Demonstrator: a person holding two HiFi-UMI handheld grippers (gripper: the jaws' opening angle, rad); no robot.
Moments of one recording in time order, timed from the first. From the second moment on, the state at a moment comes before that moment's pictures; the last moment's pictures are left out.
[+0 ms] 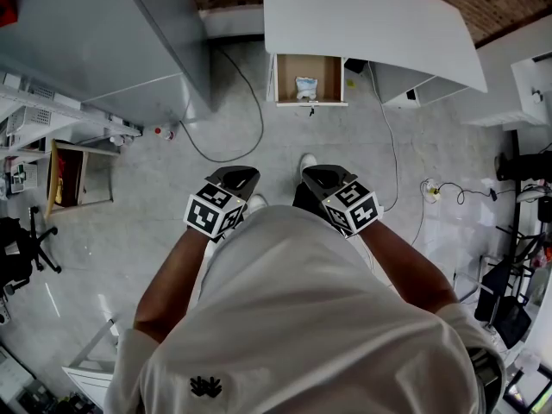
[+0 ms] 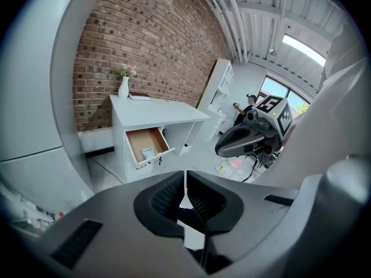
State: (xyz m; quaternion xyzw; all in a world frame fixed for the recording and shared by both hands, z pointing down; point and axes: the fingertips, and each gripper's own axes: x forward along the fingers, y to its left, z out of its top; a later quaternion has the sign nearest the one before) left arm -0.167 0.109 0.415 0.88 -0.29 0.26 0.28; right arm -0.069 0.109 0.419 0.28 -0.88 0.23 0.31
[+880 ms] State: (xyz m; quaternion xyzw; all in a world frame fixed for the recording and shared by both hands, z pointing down) left arm -0.177 0.107 0.423 0.87 -0.29 0.27 0.28; right arm -0.081 0.111 0.425 0.28 -0.88 0.23 0.31
